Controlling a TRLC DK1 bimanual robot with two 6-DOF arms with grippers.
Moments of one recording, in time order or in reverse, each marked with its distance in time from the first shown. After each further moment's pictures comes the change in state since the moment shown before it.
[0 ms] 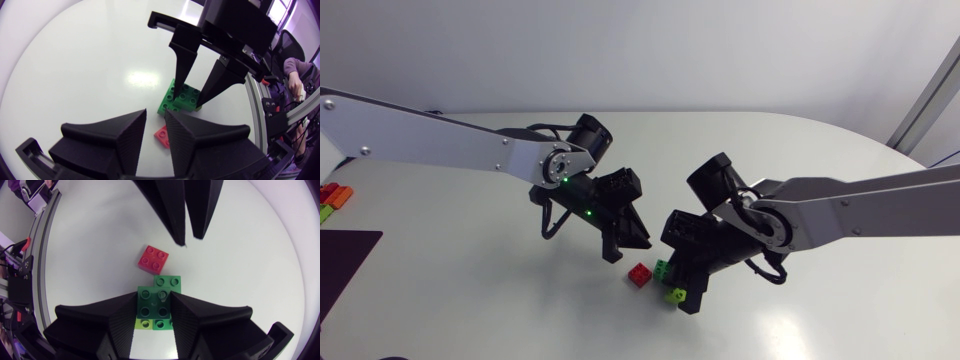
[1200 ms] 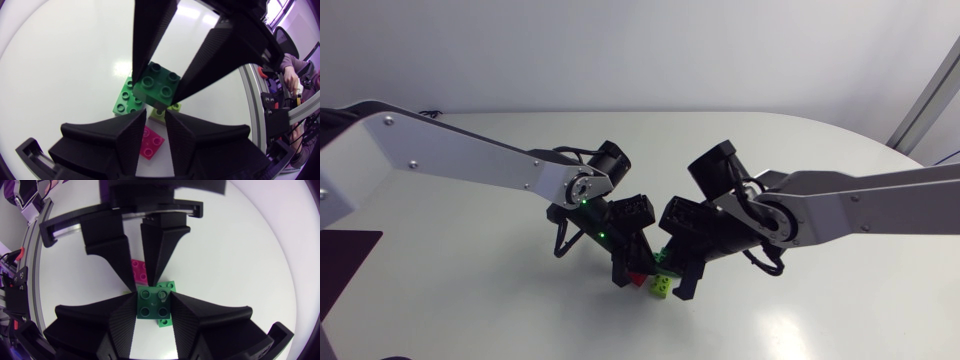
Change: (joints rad) left arm -0.066 0.069 -0.015 -0.009 -0.013 -0.014; right arm -0.008 -0.027 0.019 0.047 0.045 0.026
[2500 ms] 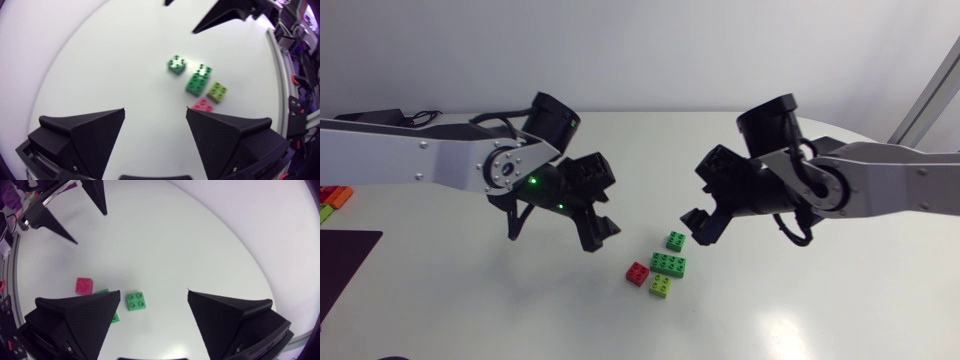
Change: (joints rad) left arm 0.097 -0.334 -0.158 0.130 -0.392 -0.108; right arm -0.151 -0.124 0.027 0.063 0.137 0.065
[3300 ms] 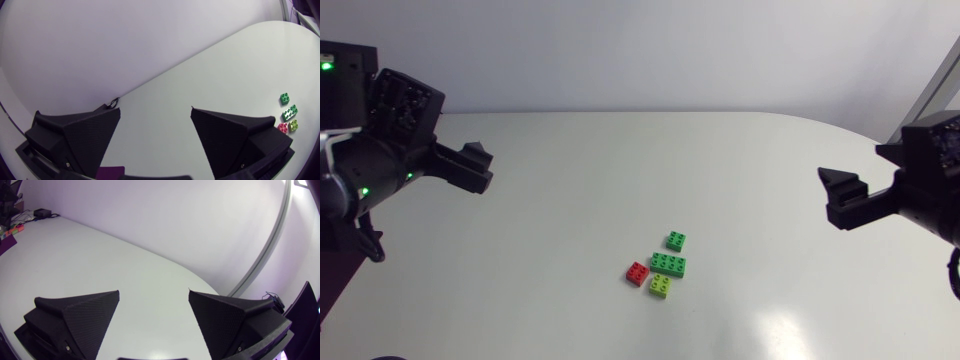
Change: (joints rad) left arm 0.063 -0.709 -0.244 0.049 -0.843 -0.302; right arm -0.254 -0.812 -0.217 -0.134 0.277 0.142
